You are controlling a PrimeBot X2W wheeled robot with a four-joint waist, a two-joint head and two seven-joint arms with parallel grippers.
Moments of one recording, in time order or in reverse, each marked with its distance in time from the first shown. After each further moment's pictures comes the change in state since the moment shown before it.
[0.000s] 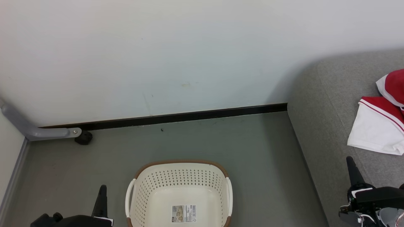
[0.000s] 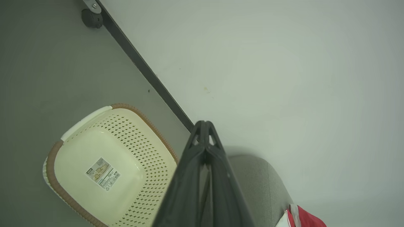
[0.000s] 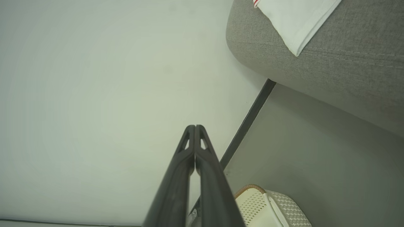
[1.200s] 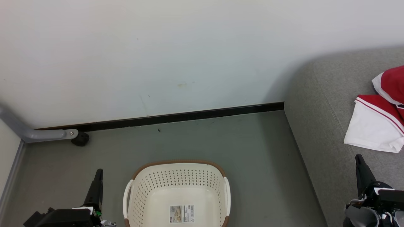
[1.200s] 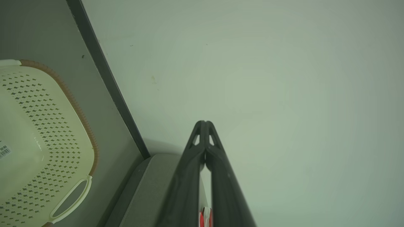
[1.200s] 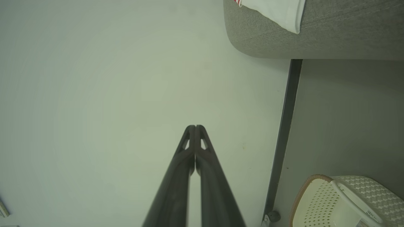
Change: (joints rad) left arm -0.037 0.001 0.045 -0.043 -0.437 -0.077 0.105; right arm 0.003 0.061 -0.134 -0.037 0.344 0.028 0.104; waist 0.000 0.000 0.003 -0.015
